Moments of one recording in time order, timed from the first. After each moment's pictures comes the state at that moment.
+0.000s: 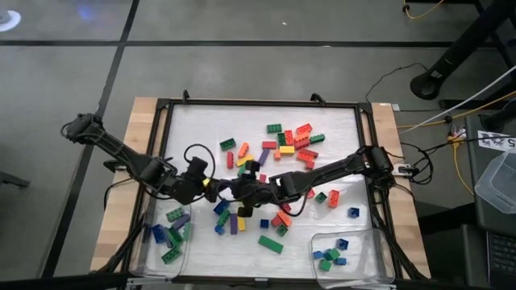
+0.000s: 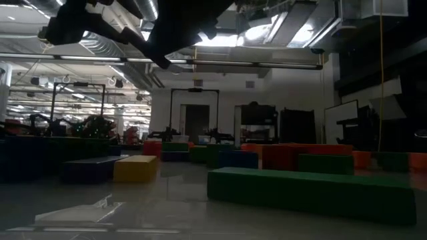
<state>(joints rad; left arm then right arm) -0.50 1.15 0.87 -0.49 -0.63 -1.41 0.28 2.06 1.69 -0.33 0.49 0.03</state>
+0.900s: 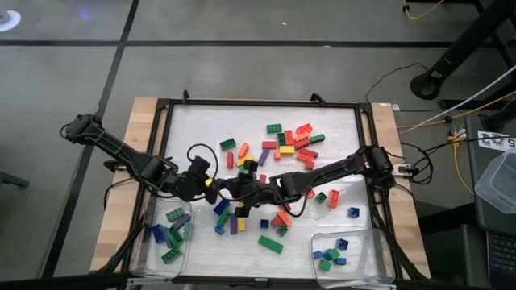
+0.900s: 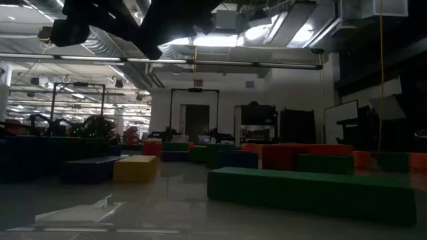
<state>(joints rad) -0.48 1.15 0.87 -0.49 -0.57 -1.29 0.28 2.06 1.69 -0.24 0.49 0.02</state>
